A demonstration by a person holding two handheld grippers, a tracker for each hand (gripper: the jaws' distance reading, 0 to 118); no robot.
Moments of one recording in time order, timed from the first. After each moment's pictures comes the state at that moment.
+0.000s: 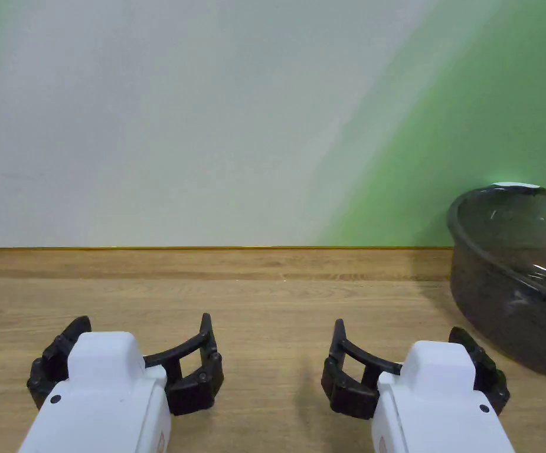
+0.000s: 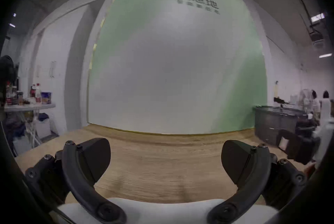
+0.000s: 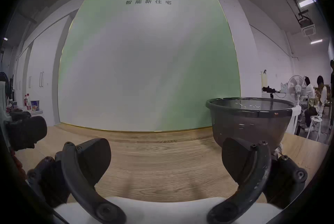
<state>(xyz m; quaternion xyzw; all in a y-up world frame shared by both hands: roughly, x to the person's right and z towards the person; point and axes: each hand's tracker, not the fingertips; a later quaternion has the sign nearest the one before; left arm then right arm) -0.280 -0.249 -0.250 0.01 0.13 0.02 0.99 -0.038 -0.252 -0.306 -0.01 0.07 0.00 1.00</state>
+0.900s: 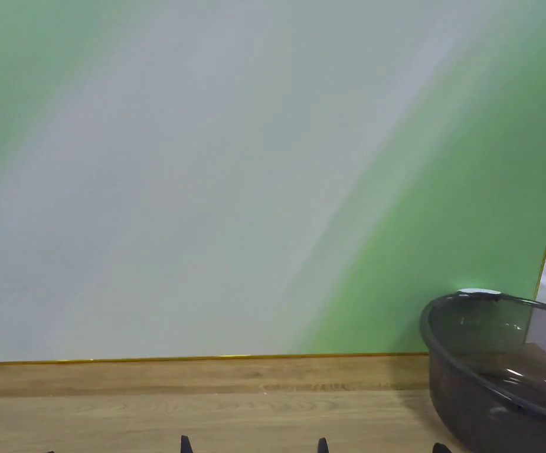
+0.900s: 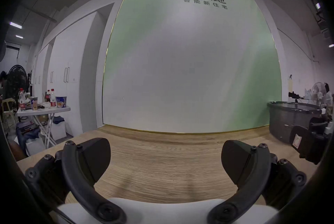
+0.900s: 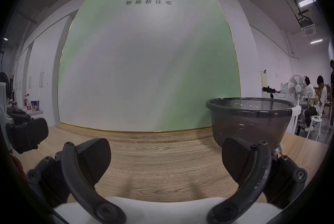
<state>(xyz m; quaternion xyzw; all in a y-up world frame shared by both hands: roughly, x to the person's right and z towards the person) -0.263 -0.249 -0.256 0.00 0.17 0.01 0.98 -0.039 -0.250 -0.308 -0.01 0.07 0.00 1.00</state>
